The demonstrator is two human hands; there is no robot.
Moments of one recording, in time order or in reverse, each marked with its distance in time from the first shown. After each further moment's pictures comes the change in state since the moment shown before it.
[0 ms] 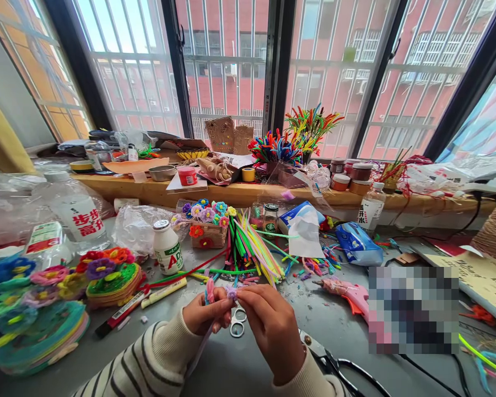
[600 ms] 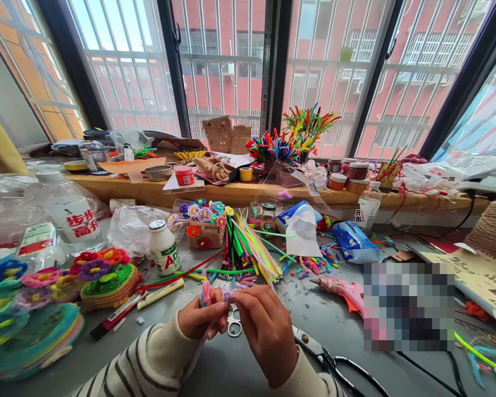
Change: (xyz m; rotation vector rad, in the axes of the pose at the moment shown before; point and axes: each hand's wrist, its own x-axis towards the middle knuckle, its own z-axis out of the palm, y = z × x) left_hand 0.001 -0.009 -0.001 -0.027 -0.061 0.044; right_hand -0.002 -0.009 0.002 -0.094 0.059 -0.035
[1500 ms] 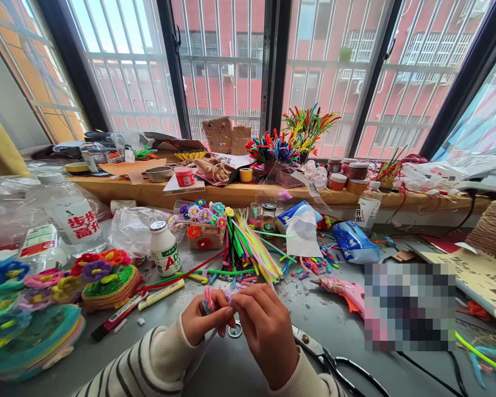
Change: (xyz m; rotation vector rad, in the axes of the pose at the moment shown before) left_hand -0.007 0.004 0.008 0.227 0.114 0.096; right_hand 0.003 0.001 0.000 0.010 -0.065 0.007
